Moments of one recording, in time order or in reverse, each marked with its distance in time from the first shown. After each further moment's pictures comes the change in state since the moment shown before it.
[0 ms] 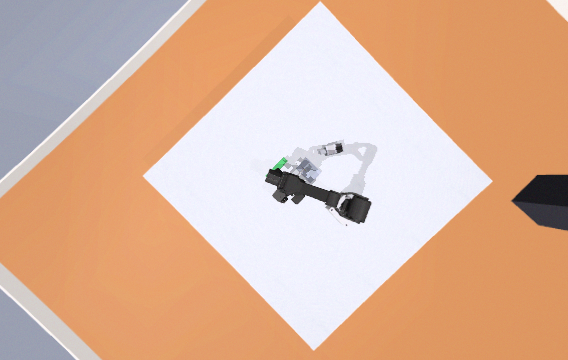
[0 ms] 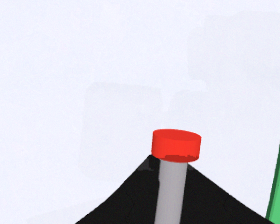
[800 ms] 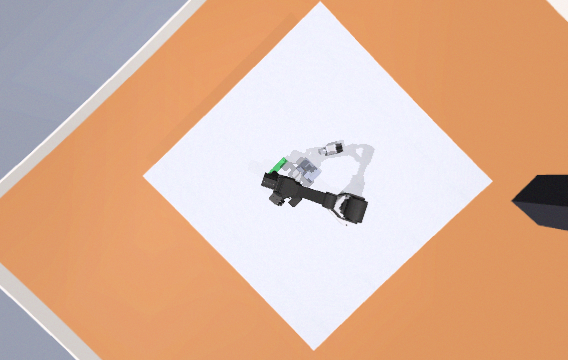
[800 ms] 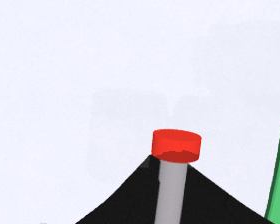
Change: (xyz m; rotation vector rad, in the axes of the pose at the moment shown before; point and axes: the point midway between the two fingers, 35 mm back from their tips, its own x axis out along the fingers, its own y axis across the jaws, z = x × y) arm -0.001 0.000 0.019 0.002 0.004 0.017
